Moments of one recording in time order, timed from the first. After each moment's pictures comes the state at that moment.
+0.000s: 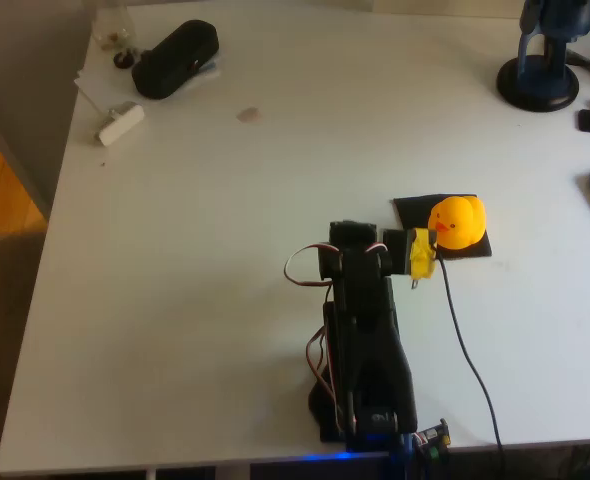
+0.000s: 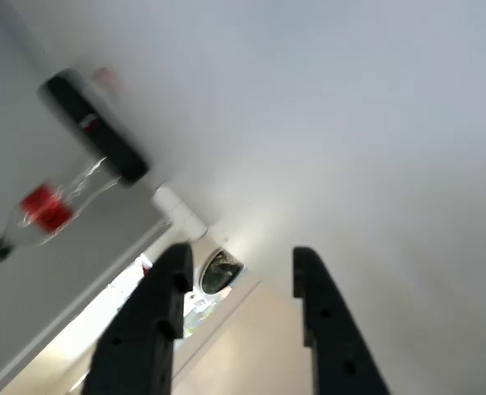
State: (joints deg) arm 2.7 182.7 166.6 60.9 -1.6
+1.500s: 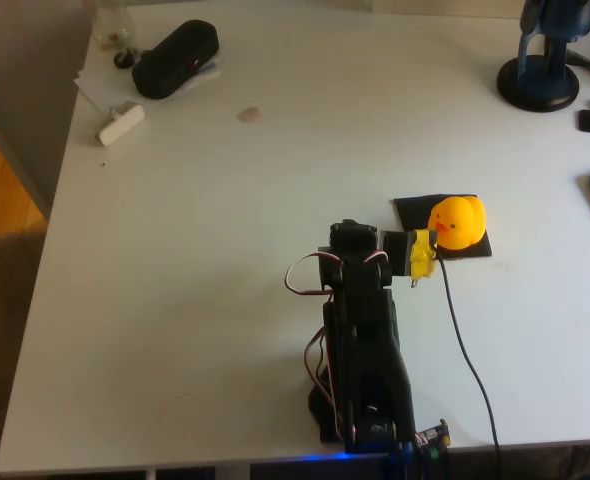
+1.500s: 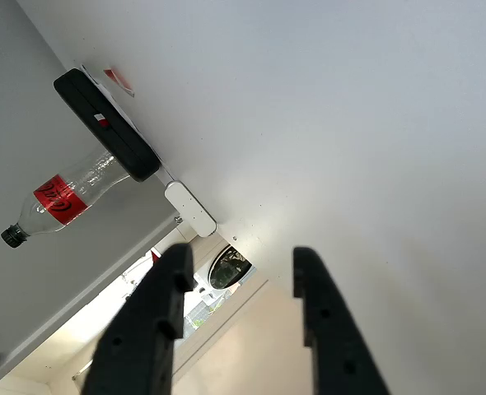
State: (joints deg) arm 2.7 190.4 169.9 61.0 -1.6
